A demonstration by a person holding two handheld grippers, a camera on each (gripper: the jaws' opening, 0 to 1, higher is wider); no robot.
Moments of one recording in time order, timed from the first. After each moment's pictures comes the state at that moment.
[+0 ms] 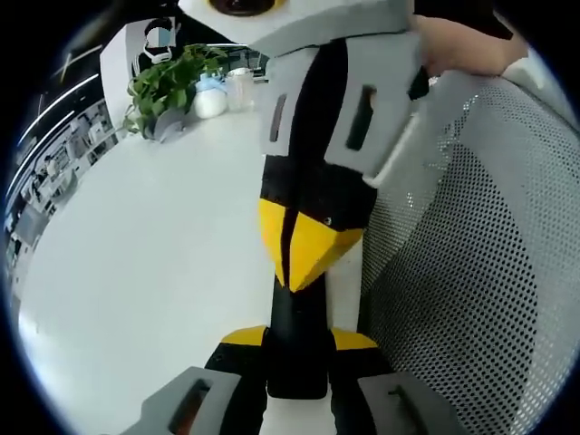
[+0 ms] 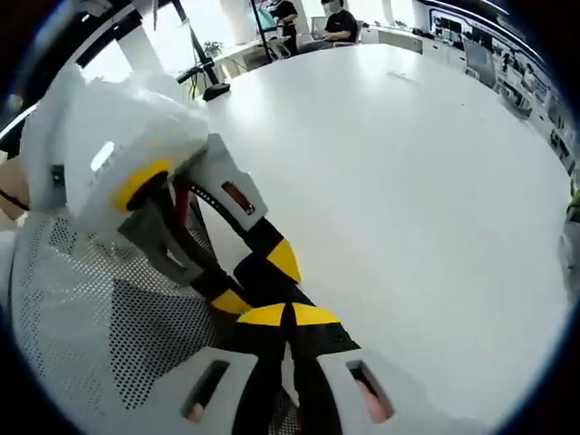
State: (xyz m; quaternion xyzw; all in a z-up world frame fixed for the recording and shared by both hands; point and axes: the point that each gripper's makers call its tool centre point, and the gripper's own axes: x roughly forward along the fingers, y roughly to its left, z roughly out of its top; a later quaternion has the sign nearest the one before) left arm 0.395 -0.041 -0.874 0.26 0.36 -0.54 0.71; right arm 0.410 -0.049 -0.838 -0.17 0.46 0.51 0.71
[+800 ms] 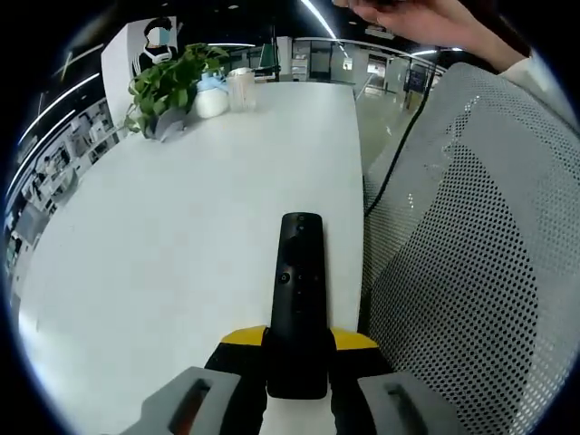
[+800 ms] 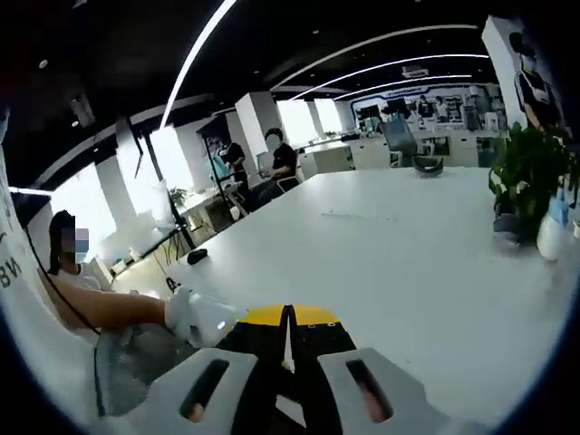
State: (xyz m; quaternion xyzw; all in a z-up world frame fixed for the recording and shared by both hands) left arm 0.396 -0.042 -0.874 0.26 0.36 -0.54 0.72; right arm 0.441 -0.107 -0.655 0.08 0.19 0.41 0.89
